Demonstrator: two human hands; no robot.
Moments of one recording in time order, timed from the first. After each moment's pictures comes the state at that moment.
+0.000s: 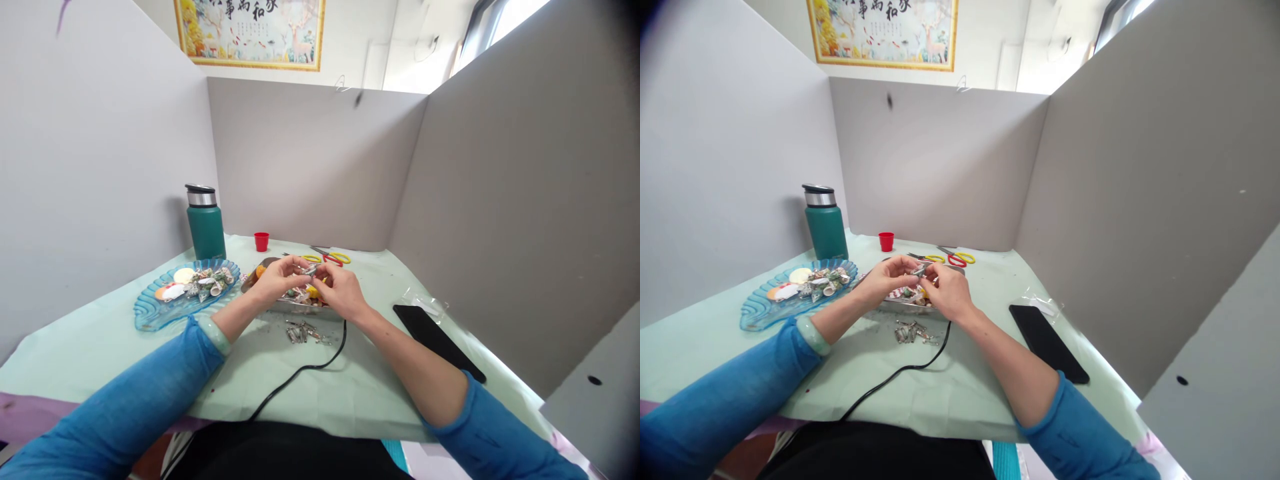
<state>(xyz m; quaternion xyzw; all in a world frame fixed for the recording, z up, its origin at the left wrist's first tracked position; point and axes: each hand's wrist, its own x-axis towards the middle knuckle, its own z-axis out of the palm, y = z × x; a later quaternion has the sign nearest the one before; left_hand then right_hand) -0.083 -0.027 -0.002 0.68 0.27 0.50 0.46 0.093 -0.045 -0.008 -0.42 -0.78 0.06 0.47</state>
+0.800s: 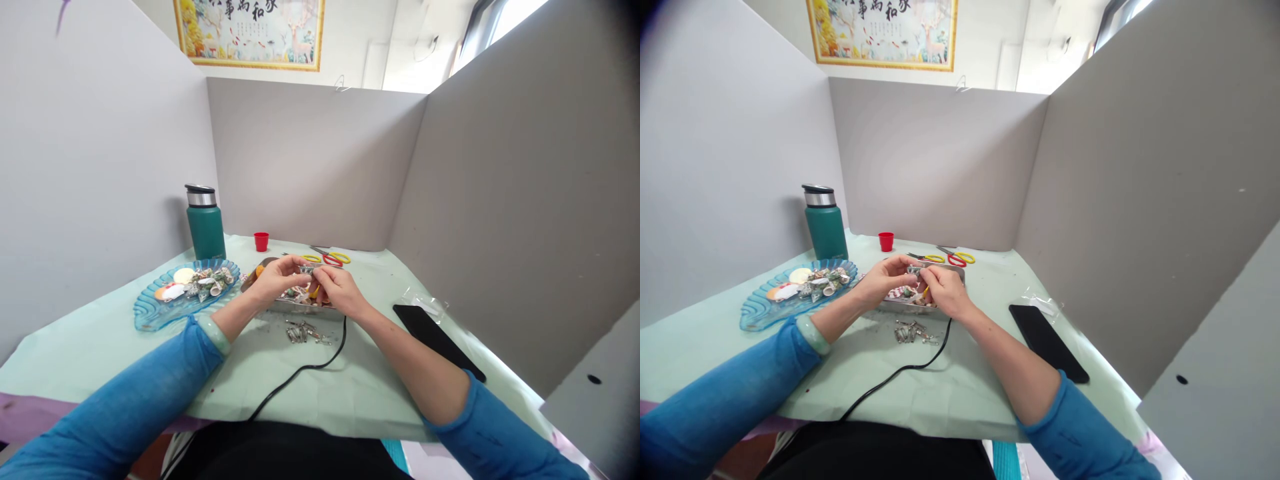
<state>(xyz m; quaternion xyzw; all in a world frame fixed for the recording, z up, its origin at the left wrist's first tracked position) -0.084 -0.029 -0.001 0.69 0.23 0.50 0.48 0.093 -0.046 -0.007 -0.36 -0.74 0.32 0.46</state>
